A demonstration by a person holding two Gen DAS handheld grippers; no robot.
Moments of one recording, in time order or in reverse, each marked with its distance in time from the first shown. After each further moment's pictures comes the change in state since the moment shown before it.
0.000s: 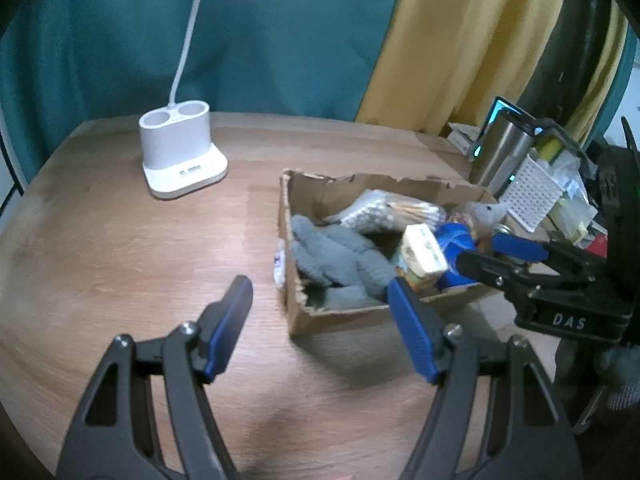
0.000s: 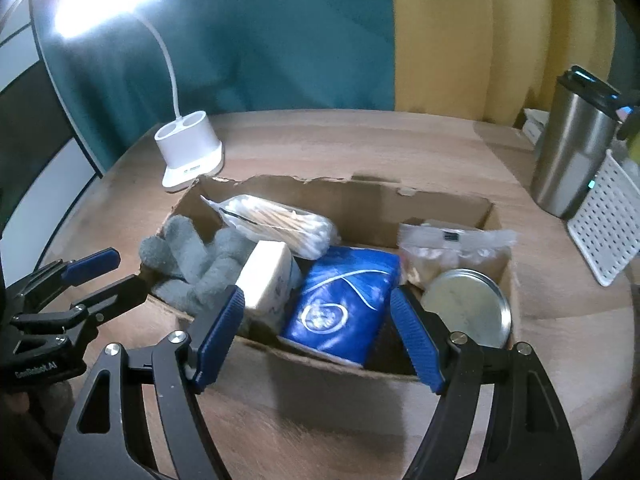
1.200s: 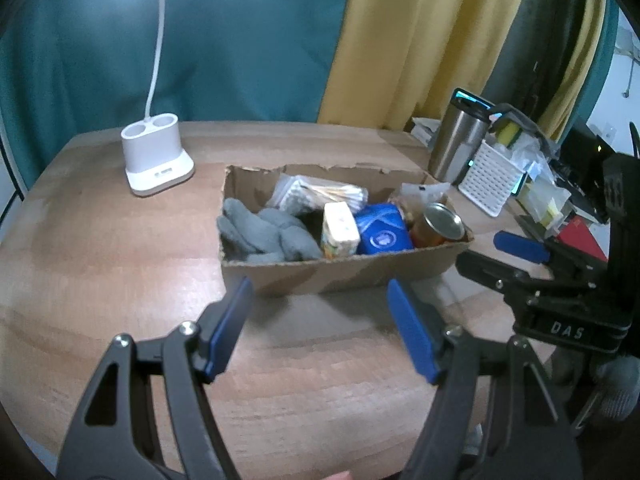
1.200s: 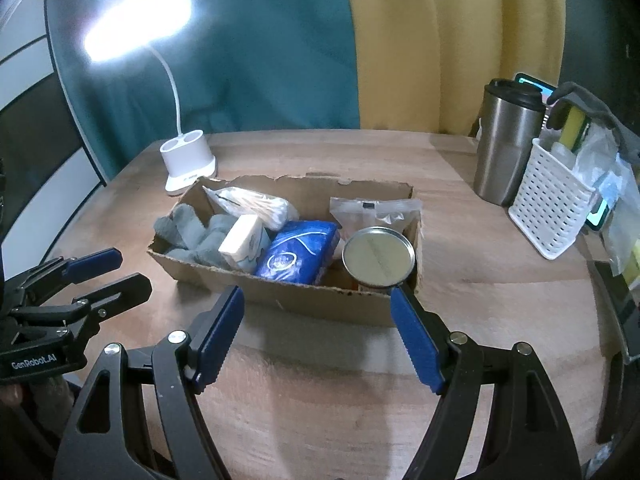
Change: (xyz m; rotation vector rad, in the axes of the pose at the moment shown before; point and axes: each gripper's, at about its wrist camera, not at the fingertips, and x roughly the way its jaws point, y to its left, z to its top) left arm -0.041 -0.057 -0.023 0.037 -0.012 -0.031; right arm -0.069 -0.019 -0.041 0.008 -0.080 -0.040
